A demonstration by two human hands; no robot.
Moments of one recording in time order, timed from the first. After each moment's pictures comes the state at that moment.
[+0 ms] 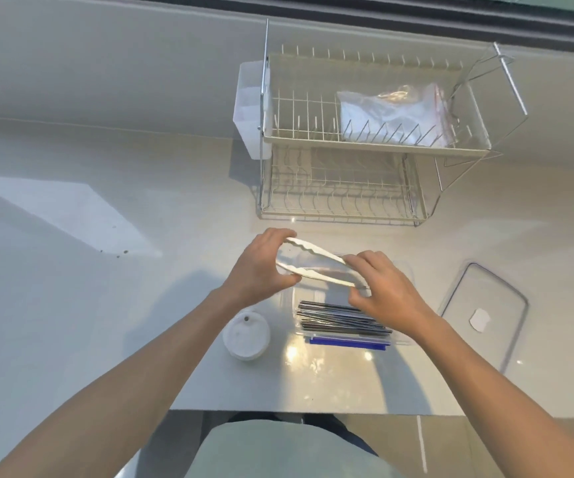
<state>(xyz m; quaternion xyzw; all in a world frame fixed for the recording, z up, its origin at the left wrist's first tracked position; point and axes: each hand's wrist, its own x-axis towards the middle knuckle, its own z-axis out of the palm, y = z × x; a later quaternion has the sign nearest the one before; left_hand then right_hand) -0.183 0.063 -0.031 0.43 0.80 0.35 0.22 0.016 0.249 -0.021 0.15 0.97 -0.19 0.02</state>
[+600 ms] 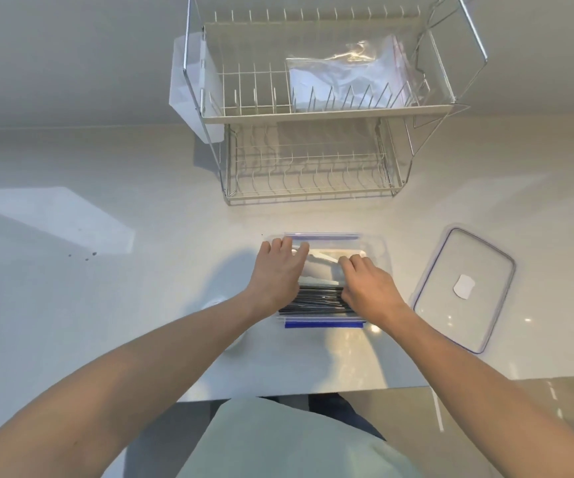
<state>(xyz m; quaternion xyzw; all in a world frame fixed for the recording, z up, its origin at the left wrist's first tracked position) -0.107 0.130 -0.067 0.56 0.82 -0.05 0.13 0.055 0.263 -0.081 0.24 0.95 -0.10 0.18</state>
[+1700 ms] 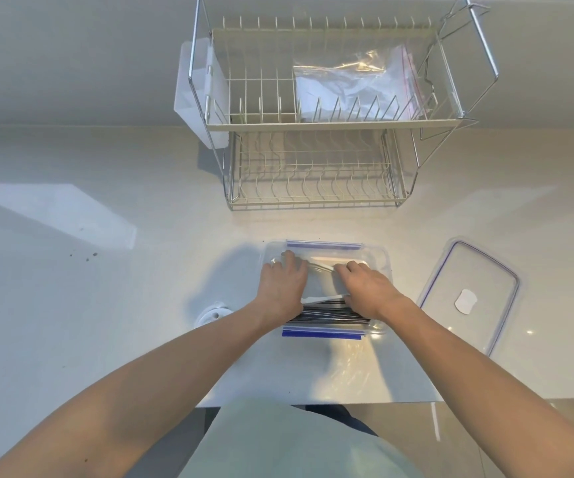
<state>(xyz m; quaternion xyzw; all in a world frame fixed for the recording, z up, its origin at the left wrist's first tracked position) -0.096 0.141 -0.072 0.51 0.82 -0.13 0.20 0.036 0.292 -0.089 0.19 0.93 -0.13 0.27</state>
